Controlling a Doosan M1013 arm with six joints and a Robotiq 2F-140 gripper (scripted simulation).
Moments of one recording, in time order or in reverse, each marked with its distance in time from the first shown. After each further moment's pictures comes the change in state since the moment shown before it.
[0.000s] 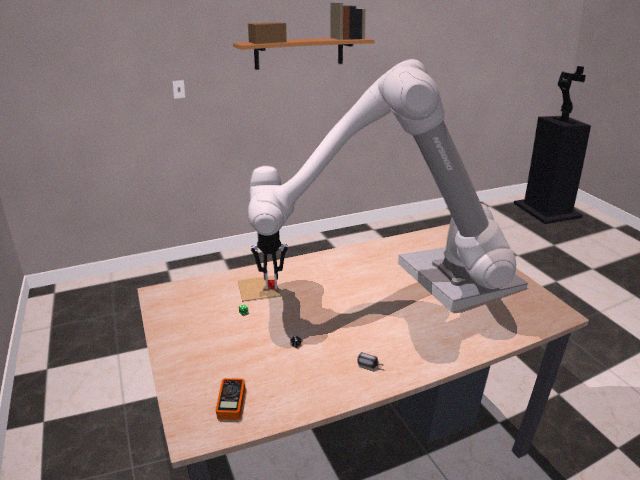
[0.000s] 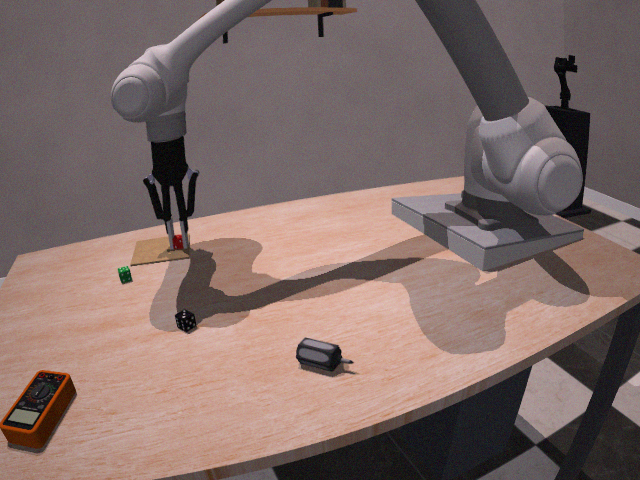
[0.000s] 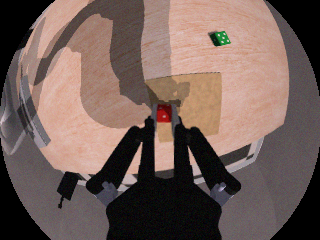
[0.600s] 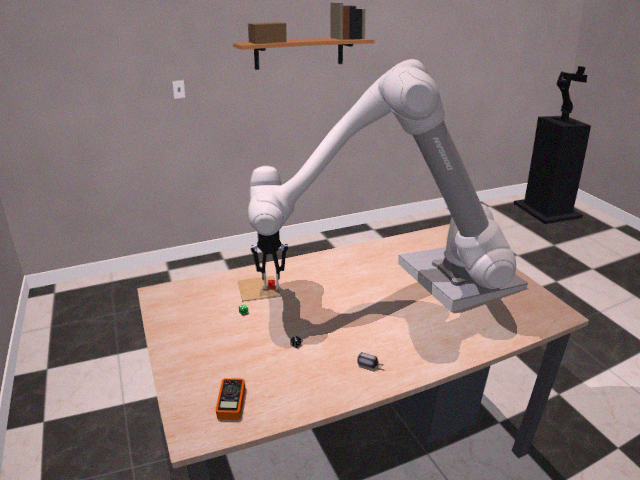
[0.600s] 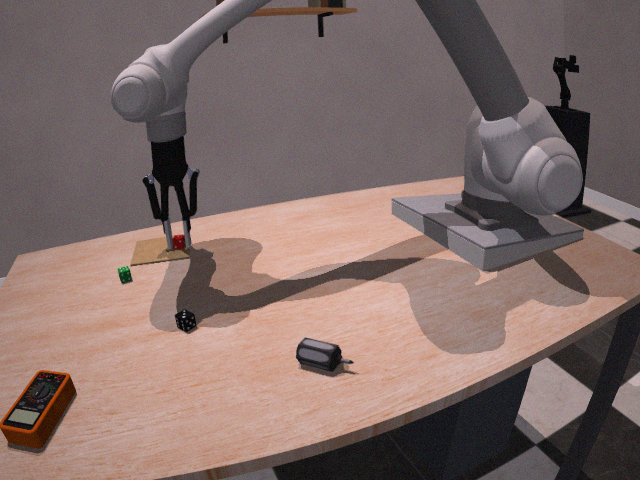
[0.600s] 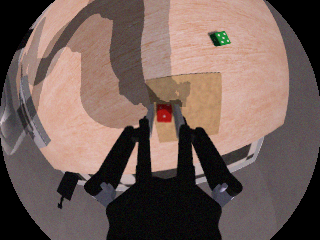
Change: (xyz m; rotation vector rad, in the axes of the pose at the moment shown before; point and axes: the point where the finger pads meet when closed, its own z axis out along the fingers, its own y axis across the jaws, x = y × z) arm 0.000 0.000 0.000 0.000 0.000 0.000
